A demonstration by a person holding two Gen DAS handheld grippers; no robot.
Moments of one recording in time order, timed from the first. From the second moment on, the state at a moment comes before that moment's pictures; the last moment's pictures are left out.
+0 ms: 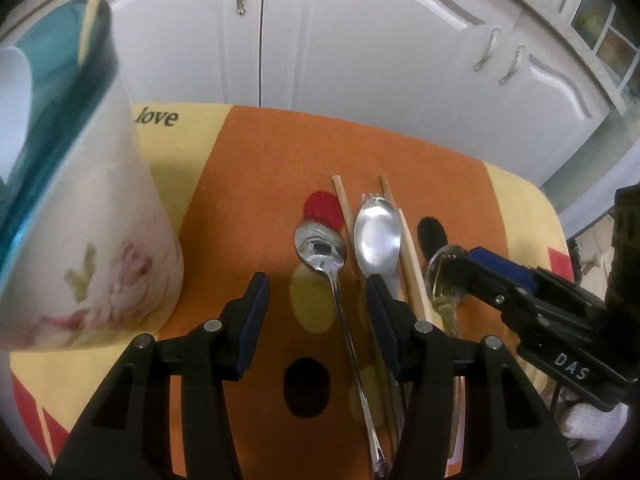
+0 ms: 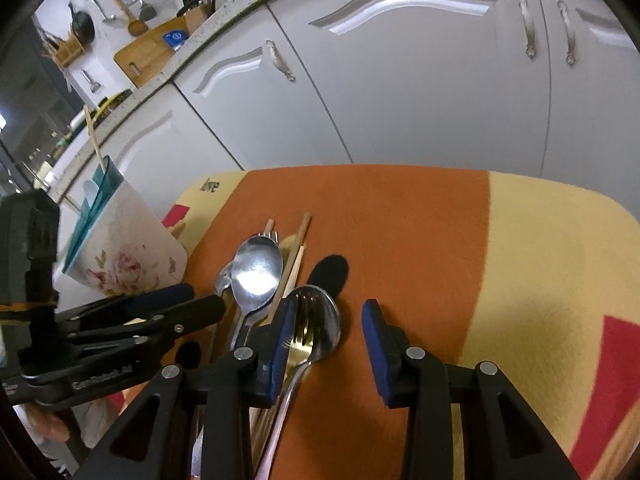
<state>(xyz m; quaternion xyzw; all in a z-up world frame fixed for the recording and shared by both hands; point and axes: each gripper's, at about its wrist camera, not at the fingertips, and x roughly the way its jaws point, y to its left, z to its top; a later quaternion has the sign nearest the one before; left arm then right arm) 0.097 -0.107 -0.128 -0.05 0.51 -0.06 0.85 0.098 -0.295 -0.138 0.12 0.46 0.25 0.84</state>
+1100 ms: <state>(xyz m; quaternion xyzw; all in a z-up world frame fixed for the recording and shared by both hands) 0.082 -0.109 -0.127 -0.04 0.52 -0.12 0.84 0.046 -0.344 -0.120 0.14 0.48 0.15 0.85</state>
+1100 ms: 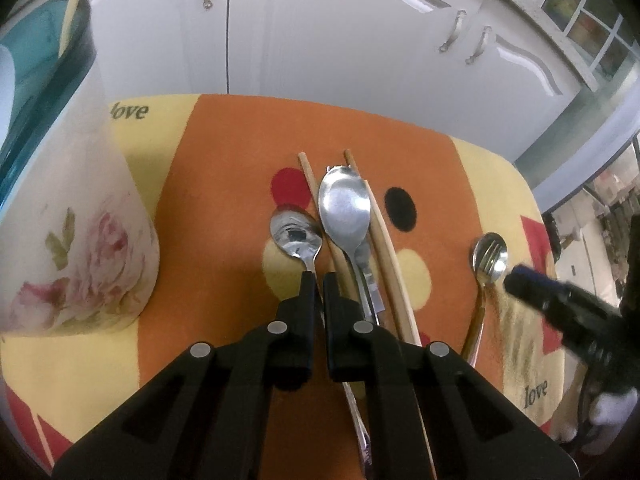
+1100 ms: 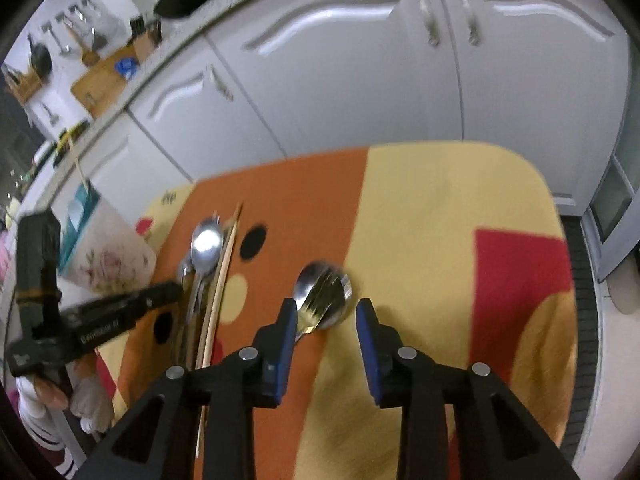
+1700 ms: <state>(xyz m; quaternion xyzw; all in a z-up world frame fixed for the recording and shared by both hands) 0.096 -0.112 -0.135 -0.03 0.53 -0.11 0.84 0.032 -0.327 -0.130 0.13 0.49 0.16 0.85</state>
